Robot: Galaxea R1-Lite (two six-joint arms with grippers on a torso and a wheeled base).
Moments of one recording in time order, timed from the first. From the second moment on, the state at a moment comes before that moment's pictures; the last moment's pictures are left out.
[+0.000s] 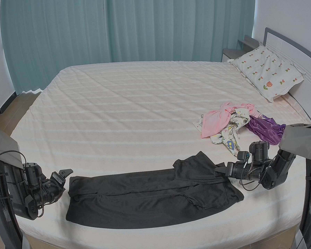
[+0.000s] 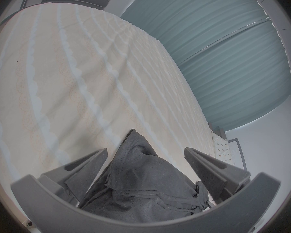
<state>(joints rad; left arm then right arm) 0.16 2.27 -0.17 -1.55 -0.25 -0.91 0.13 2.37 -0.75 -1.02 0.51 0.38</state>
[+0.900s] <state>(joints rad) 0.16 2.30 -0.17 -1.55 -0.25 -0.90 0.08 2.26 -0.52 -1.02 0.61 0.32</state>
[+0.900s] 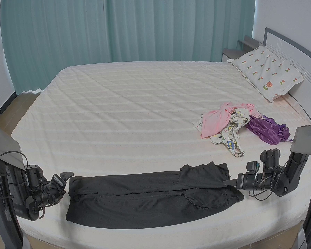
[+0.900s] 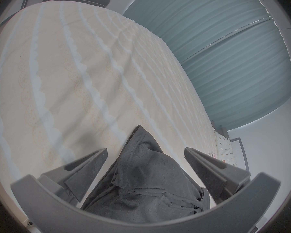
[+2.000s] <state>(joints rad) 0.16 2.31 -0.17 -1.55 -0.25 -0.90 0.12 2.30 -0.59 -1.08 0.61 0.40</state>
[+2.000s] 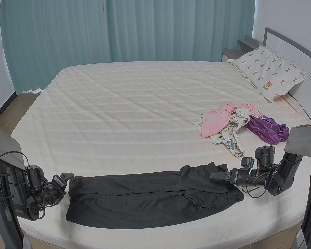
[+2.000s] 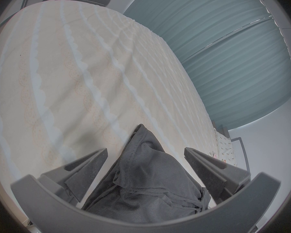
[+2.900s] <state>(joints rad) 0.14 2.31 -0.21 -1.55 -0.14 -0.87 0.10 2.33 -0.55 -1.08 0.58 0.39</state>
